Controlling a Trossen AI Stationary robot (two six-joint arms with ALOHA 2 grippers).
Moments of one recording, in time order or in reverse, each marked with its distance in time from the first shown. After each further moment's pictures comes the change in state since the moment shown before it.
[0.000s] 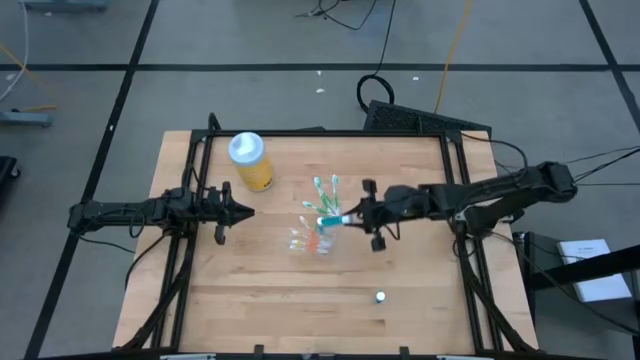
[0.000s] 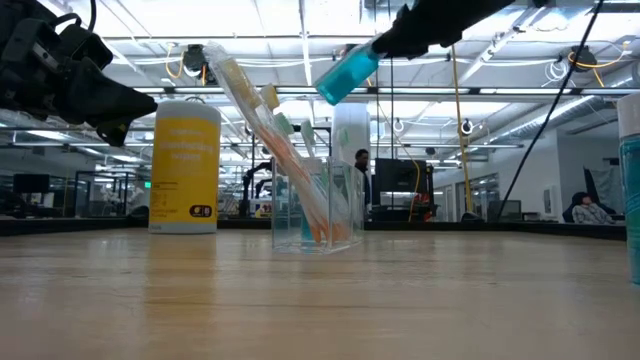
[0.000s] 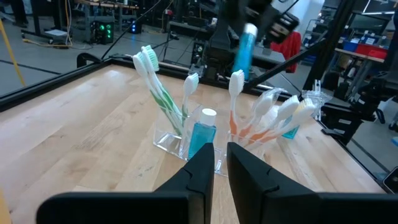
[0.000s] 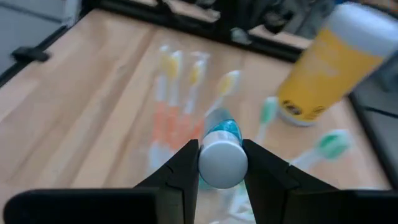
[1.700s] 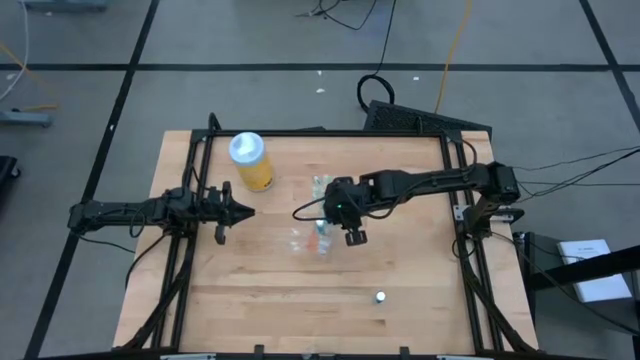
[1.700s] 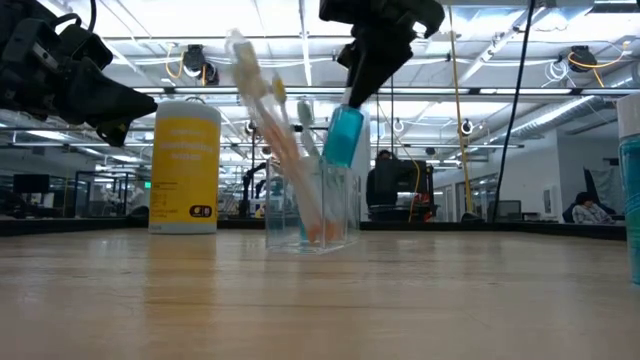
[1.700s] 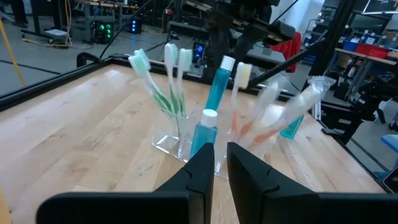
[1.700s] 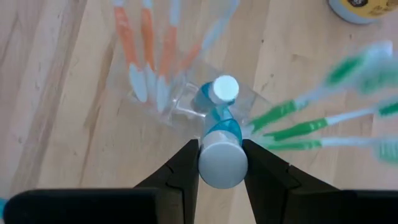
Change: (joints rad) left arm 0.000 0.000 0.000 0.000 0.000 0.000; right arm -0.084 0.477 0.659 -0.800 -0.050 -0.012
